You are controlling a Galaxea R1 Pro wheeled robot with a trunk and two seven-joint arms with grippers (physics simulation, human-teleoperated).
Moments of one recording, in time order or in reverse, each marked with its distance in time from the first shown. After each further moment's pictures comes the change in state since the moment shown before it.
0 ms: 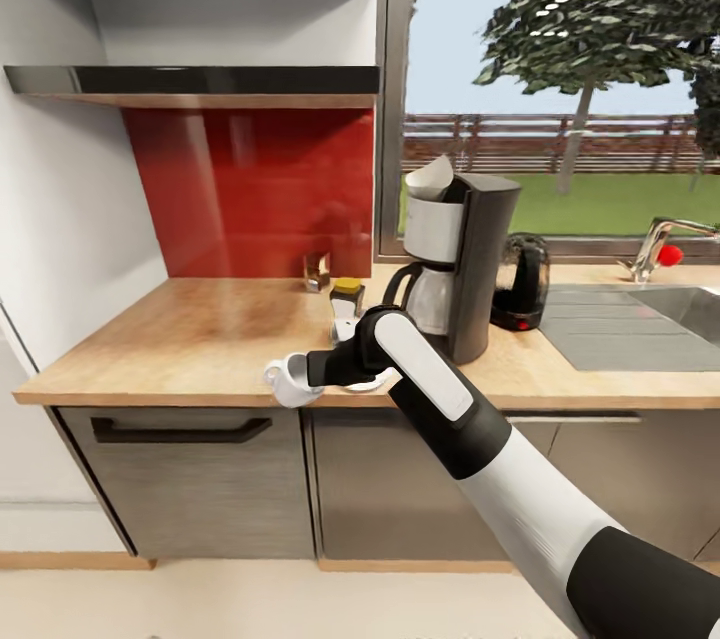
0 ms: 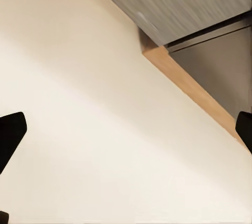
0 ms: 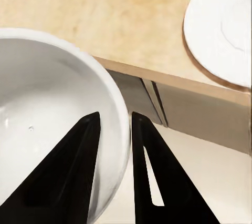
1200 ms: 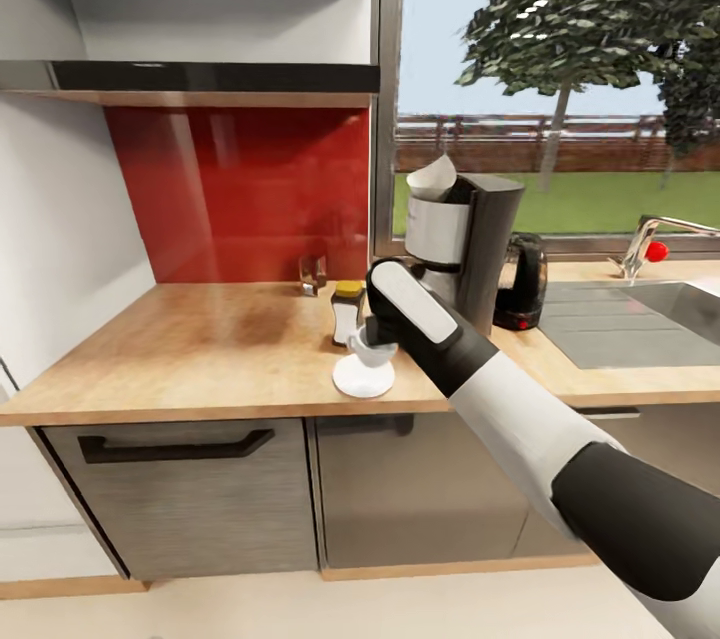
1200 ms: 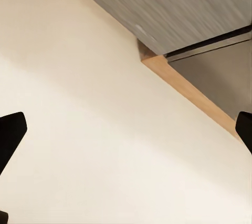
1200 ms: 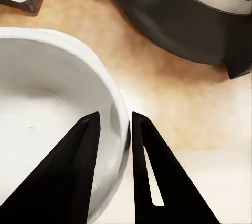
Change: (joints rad) left arm 0.000 -0.001 0.000 0.000 0.000 0.000 0.000; right arm -0.247 0.000 -0.002 0.379 0.006 -0.003 -0.330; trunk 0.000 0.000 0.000
